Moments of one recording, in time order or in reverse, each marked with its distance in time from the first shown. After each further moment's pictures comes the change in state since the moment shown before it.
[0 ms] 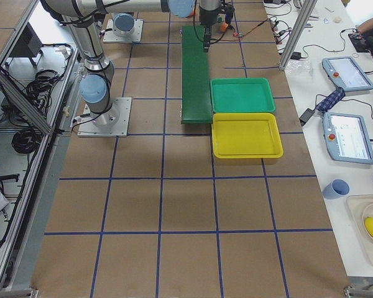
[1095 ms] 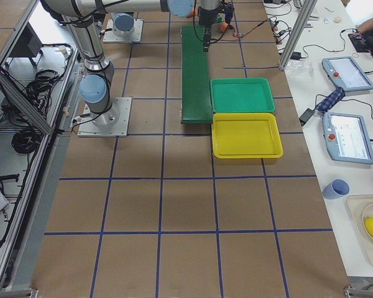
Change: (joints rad) left arm -0.008 -0.015 -0.027 0.000 -0.045 -0.006; right arm 0.001 -0.001 0.000 -0.001 0.000 0.000
